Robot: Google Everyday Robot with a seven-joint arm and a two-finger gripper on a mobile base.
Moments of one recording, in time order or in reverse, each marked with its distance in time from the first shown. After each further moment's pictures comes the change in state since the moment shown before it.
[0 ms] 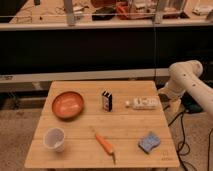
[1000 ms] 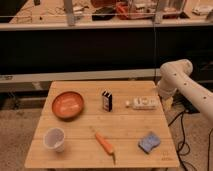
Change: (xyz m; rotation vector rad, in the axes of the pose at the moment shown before) arm -0.040 -0.039 0.005 0.033 0.005 -0.078
